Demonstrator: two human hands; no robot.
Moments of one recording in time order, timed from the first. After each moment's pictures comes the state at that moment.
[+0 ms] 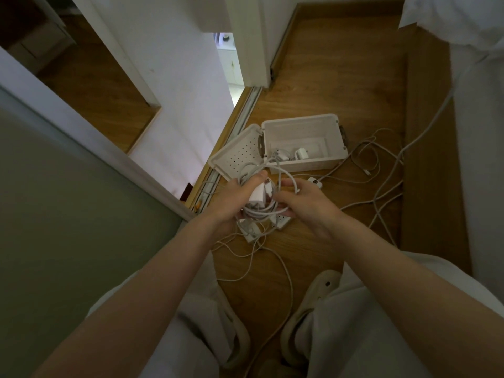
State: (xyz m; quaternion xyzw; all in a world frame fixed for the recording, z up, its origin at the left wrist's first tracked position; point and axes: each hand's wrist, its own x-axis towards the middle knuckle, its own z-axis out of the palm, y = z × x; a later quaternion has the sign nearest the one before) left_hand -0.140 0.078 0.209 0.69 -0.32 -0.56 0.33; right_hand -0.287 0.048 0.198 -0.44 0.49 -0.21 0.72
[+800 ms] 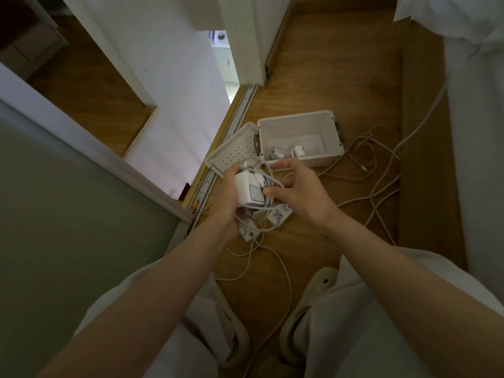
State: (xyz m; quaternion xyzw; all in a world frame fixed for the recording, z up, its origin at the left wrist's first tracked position) left_hand -0.157 0.076 0.201 0.67 -0.17 -0.56 0.46; right_hand -0.291 0.044 0.201 -0.59 0.47 -0.28 0.59
